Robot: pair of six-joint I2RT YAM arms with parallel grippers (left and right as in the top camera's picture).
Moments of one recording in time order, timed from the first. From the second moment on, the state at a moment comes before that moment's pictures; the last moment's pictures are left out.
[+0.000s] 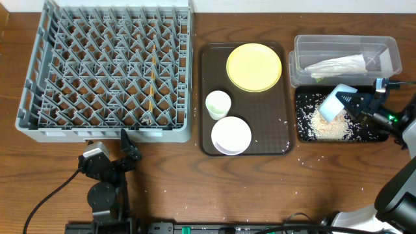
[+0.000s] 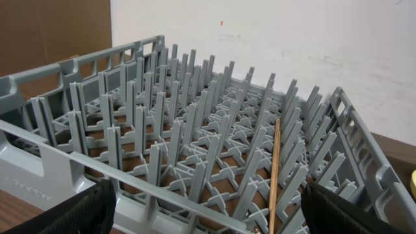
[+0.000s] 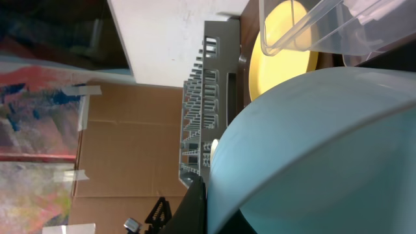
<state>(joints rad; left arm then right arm) 0.12 0.01 0.03 -0.13 -0.14 -0.23 -0.61 1.73 1.02 -0.56 -1.40 0.18</state>
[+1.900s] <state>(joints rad) 0.12 0.01 0.03 -0.13 -0.14 -0.23 0.34 1.44 1.36 -0.91 -0.24 0.33</state>
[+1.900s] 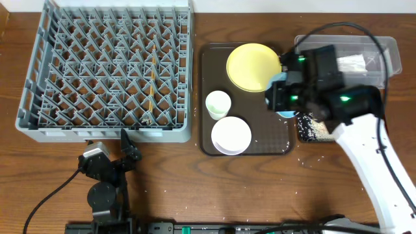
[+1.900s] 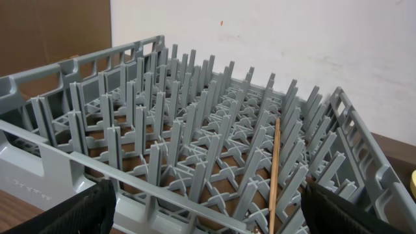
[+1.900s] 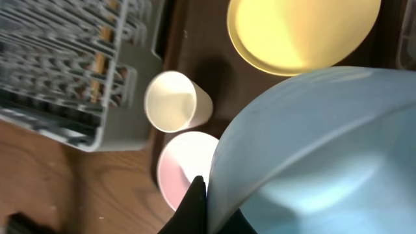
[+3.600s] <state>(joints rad) 0.12 0.01 0.03 -0.13 -0.14 -0.23 0.42 1.92 1.63 -1.03 -0.12 0.32</state>
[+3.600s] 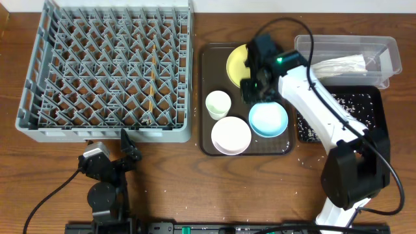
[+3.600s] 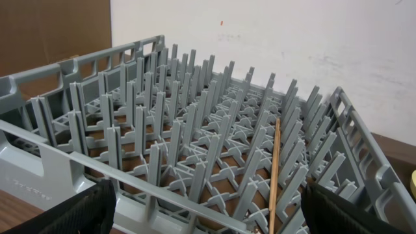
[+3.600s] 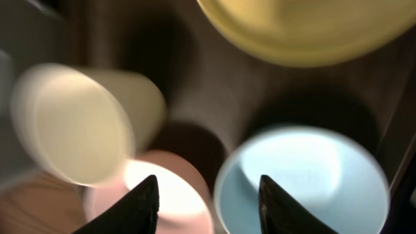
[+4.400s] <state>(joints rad) 0.12 0.01 0.03 -0.13 -0.14 -0.23 0.50 2.08 1.69 -0.96 -0.16 0.31</state>
